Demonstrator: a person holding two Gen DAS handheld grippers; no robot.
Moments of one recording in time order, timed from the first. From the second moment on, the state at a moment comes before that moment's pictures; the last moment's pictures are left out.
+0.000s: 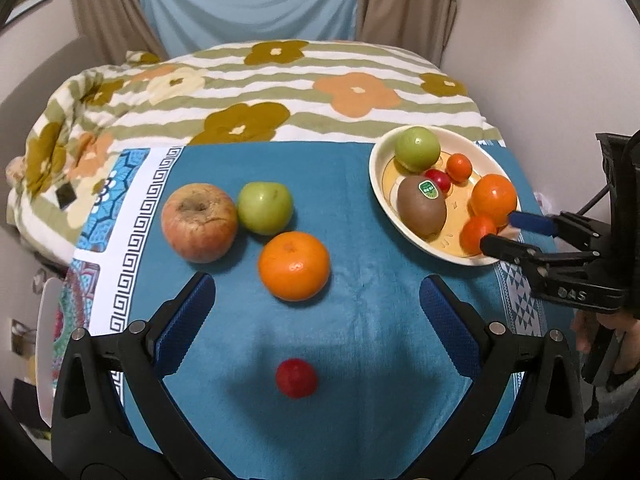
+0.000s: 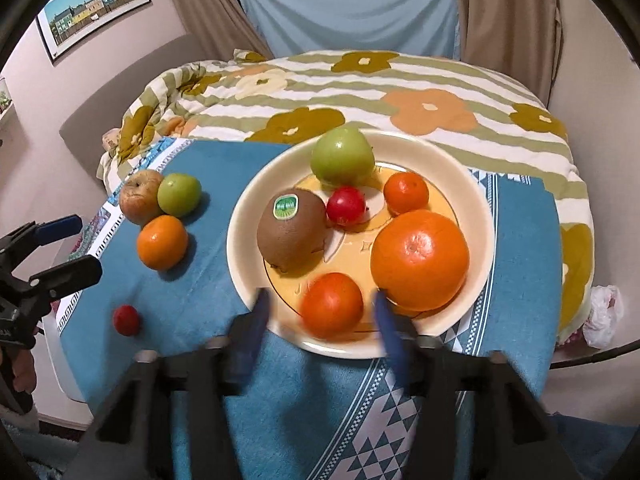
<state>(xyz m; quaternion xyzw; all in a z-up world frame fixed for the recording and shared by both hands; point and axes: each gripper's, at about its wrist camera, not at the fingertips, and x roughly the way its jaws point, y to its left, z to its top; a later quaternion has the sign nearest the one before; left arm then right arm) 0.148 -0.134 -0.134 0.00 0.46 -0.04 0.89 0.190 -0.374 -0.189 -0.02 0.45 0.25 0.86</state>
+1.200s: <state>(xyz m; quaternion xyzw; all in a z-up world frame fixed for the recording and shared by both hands) 0.110 -0.049 -0.073 -0.01 0.39 -0.04 0.92 0.137 -0.336 -0.125 -0.02 0.42 0.21 0.88</state>
